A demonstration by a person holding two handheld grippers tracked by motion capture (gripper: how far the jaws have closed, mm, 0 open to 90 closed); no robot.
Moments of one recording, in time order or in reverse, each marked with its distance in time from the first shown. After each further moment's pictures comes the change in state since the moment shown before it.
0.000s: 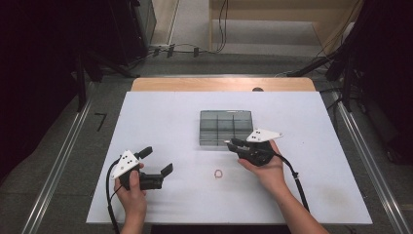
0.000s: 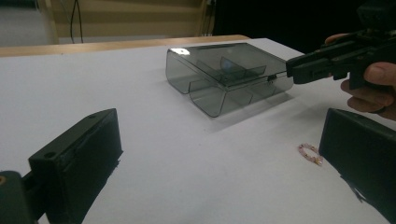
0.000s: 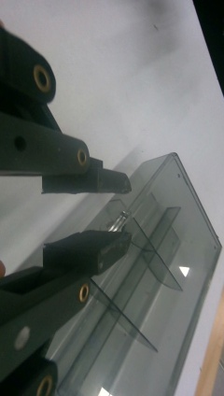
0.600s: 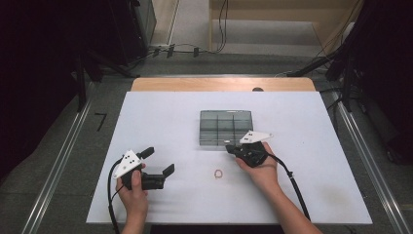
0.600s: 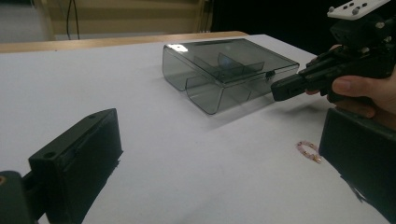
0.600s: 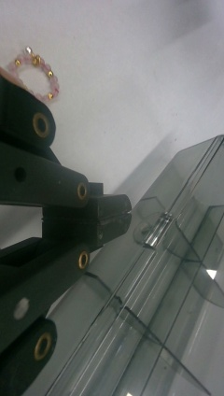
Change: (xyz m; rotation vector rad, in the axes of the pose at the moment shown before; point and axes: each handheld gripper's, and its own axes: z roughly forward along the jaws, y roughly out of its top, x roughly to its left) left arm -0.002 -0.001 0.004 0.013 -0.009 0.003; right arm -0.001 -0.013 0.025 0.099 -0.011 0.031
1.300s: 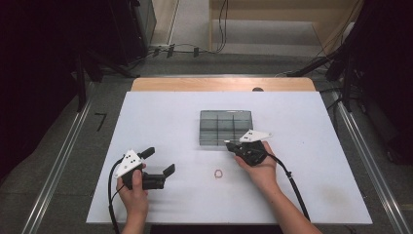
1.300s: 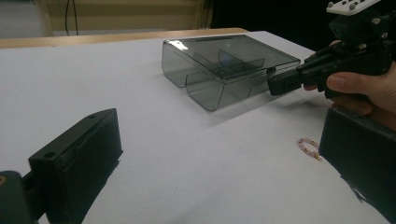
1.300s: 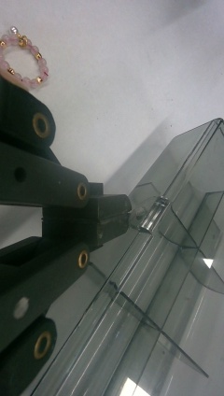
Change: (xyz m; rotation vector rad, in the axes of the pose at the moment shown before) left arm 0.001 -0.001 0.002 0.012 -0.001 -0.002; right arm -0.001 0.001 0.002 -0.013 -0.036 0.016
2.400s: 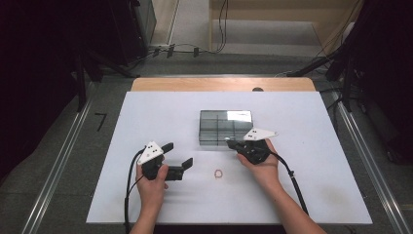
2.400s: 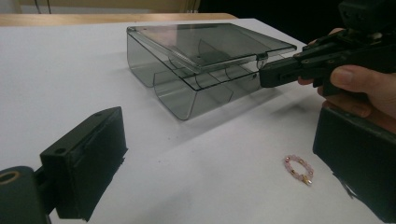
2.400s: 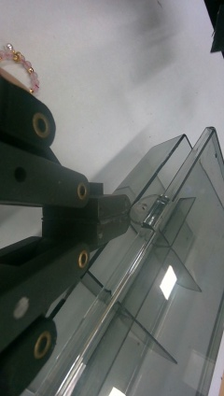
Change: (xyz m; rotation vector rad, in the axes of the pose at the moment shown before) left arm -0.018 0.013 0.053 0.082 -0.052 -0.046; right arm -0.006 0.004 -0.009 -0.074 0.044 -0.015
